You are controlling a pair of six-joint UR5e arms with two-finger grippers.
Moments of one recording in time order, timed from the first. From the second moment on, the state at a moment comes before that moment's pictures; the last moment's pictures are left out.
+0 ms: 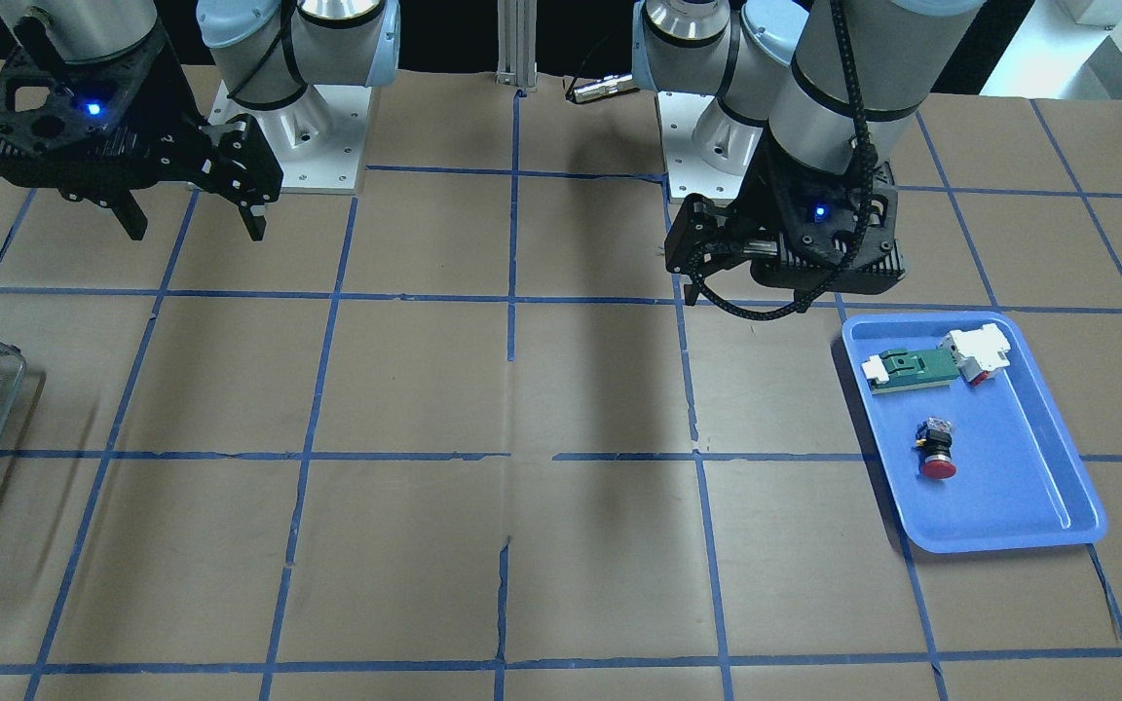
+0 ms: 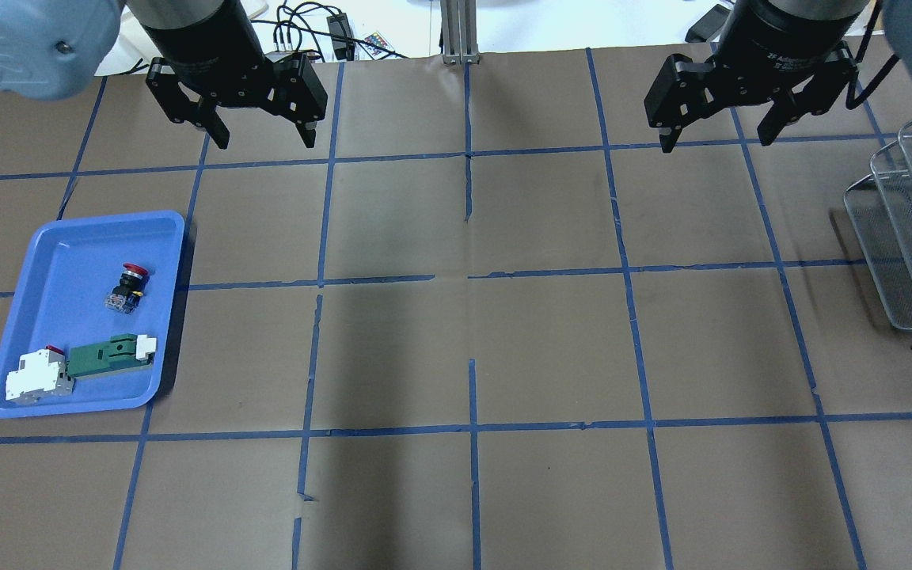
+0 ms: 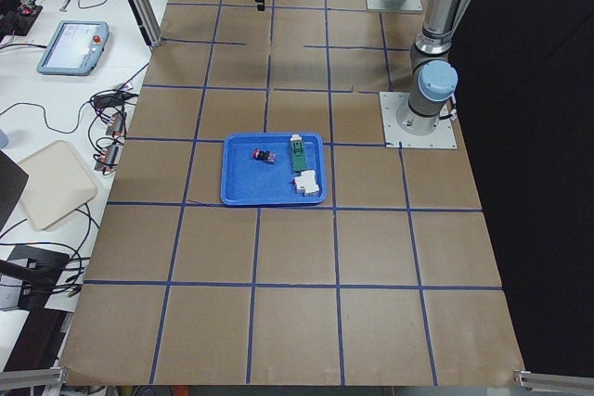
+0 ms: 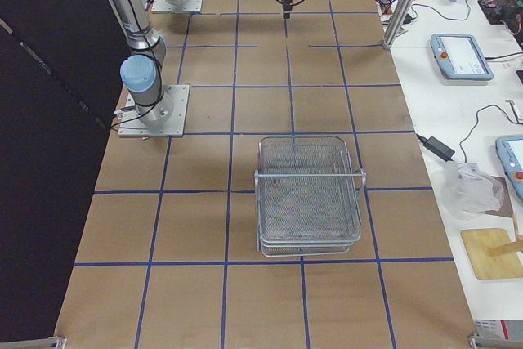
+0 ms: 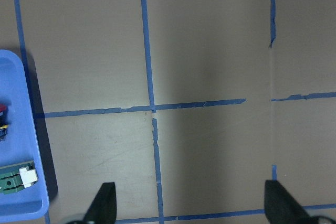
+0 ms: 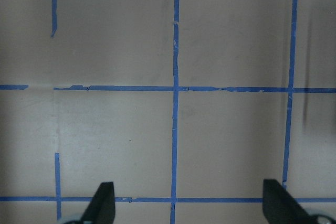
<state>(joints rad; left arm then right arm) -1.65 -1.72 -1.37 -1.59 1.56 -0.02 1.57 -1.57 1.49 -1.56 -1.58 -0.02</state>
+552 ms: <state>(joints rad) -1.56 -1.76 -1.40 -1.52 1.57 -0.01 1.57 -1.57 1.49 -1.56 -1.56 -0.02</state>
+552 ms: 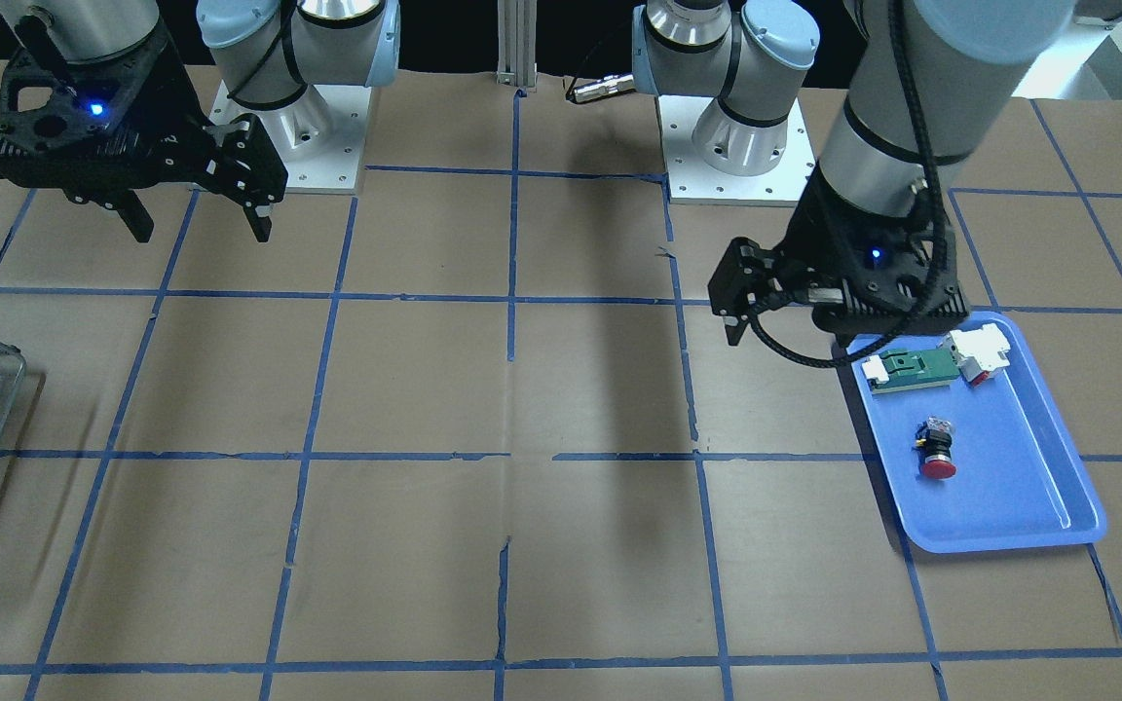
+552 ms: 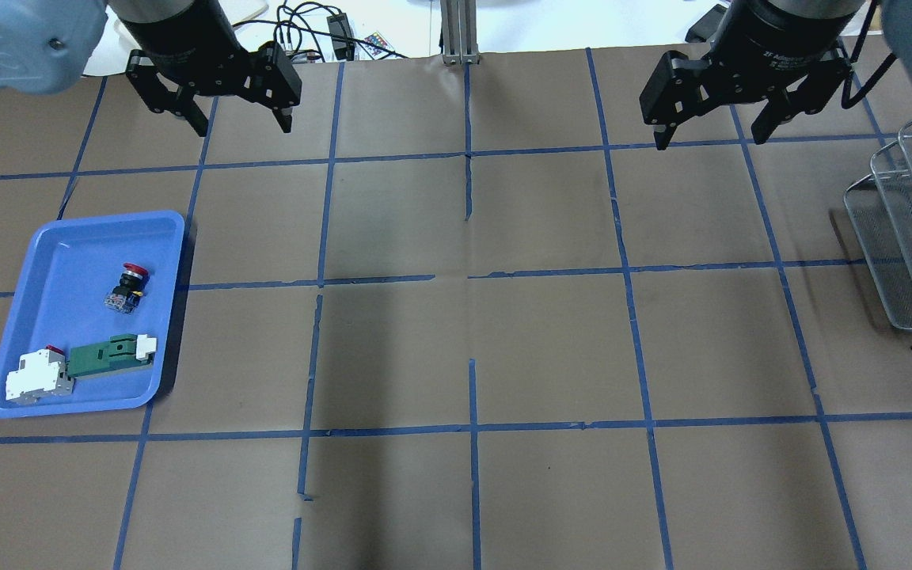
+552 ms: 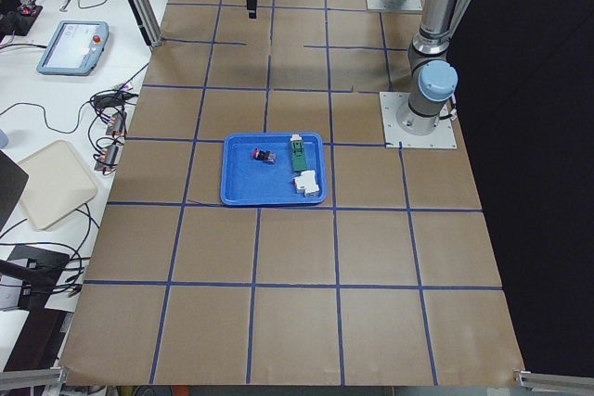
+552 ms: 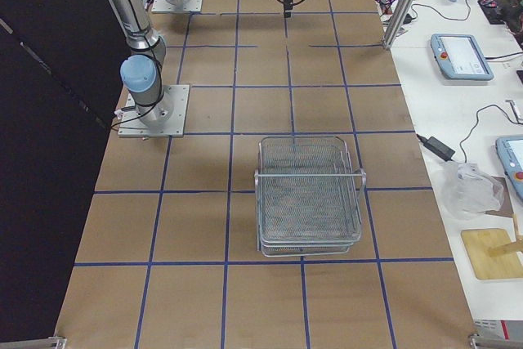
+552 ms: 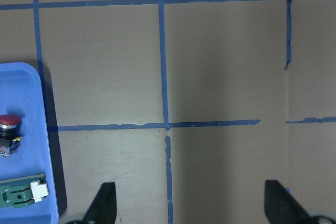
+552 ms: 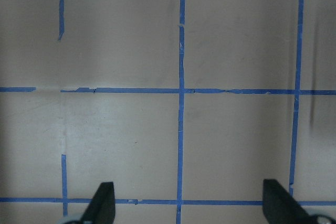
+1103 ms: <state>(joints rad) -1.34 -1.79 -1.66 -1.26 1.58 0.17 1.57 -1.57 1.49 -1.56 -1.56 -0.02</state>
